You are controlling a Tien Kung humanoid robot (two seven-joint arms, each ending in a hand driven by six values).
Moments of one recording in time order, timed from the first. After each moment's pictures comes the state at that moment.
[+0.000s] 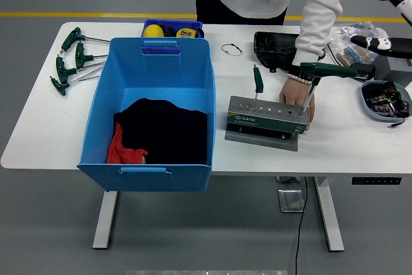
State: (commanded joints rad) left arm -0.02 0.09 -0.27 -0.18 -0.10 0.40 0.00; right arm 0.50 -0.61 1.26 1.38 -1.85 0.14 0.17
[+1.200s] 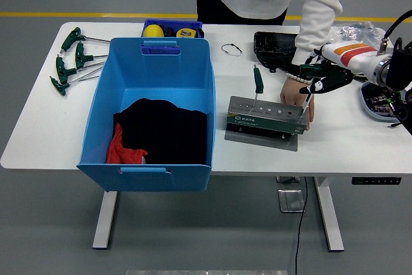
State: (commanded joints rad) left arm -0.03 0.10 -0.28 -0.18 -0.08 0.41 0.01; right arm 0.78 -0.46 0.88 1.11 -2.06 0.27 0.00
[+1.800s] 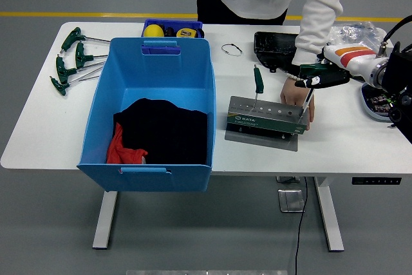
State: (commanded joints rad) left arm -0.03 0.10 -0.28 -0.18 -0.09 0.42 0.00; right arm 0.77 -0.44 0.87 1.08 -2.03 0.23 -0.06
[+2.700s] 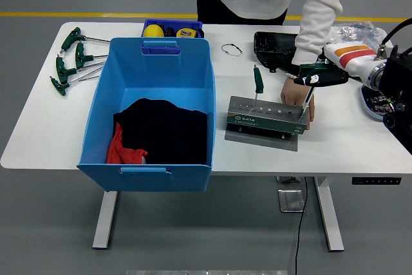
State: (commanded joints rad) left arm -0.03 0.11 -0.29 -0.18 -0.08 0.42 0.00; right arm 0.76 -0.43 0.83 1.06 -2.07 0.13 -0.06
